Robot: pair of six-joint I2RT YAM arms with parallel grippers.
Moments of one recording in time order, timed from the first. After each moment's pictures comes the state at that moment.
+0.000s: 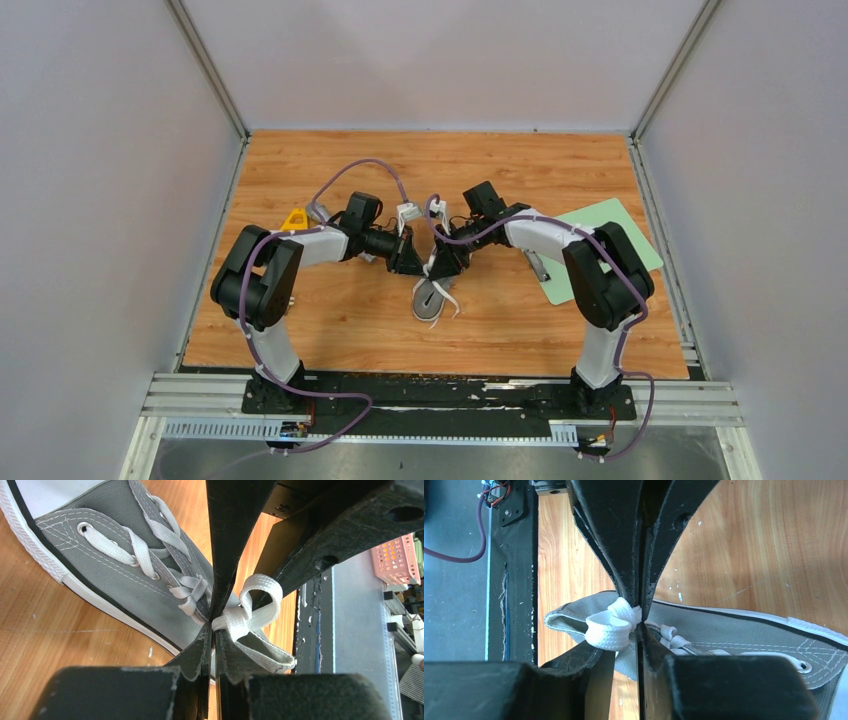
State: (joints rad) left arm -0.42 1.78 0.91 0.02 1.10 0.06; right arm 0.55 1.86 1.19 -0.34 -0.99 -0.36
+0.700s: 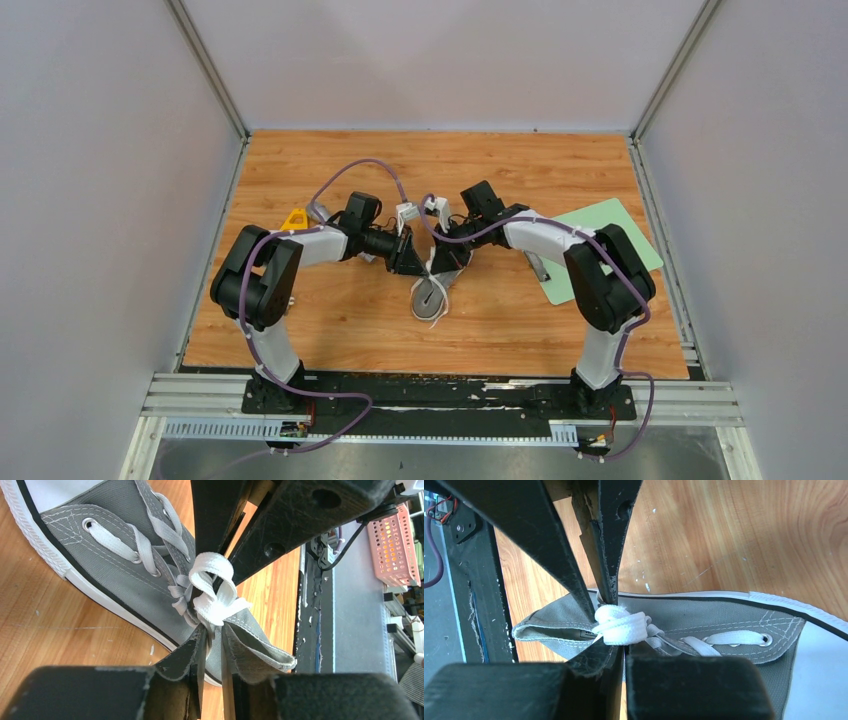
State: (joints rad) left arm -0.42 1.78 0.91 0.02 1.09 0.06; right arm 0.56 1.85 1.19 -0.31 -0.79 -0.26
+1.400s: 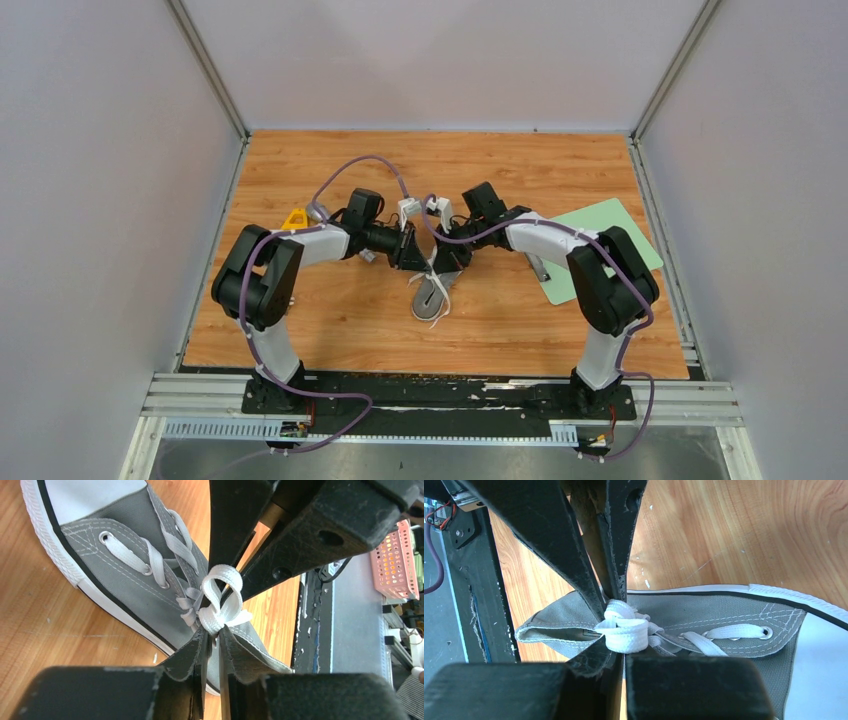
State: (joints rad) left arm -0.43 1.78 0.94 0.04 1.06 -0.01; right arm 0.56 1.82 1.16 -0.29 -0.77 -0.21
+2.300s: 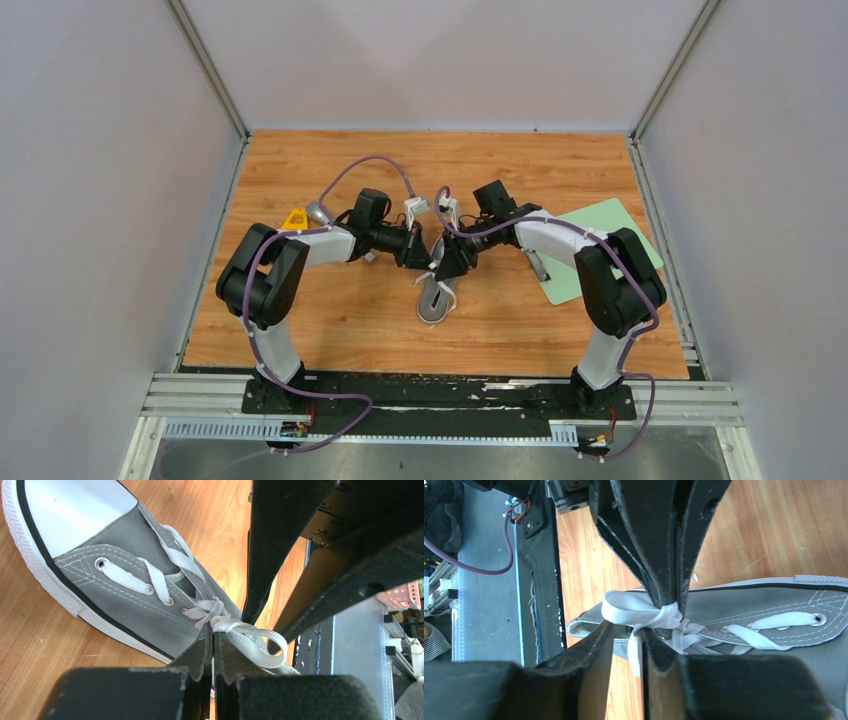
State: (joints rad) left arm -0.46 1.81 0.94 0.12 1.02 -0.09; right arm 0.52 1.79 1.14 -0.36 -0.99 -0.22
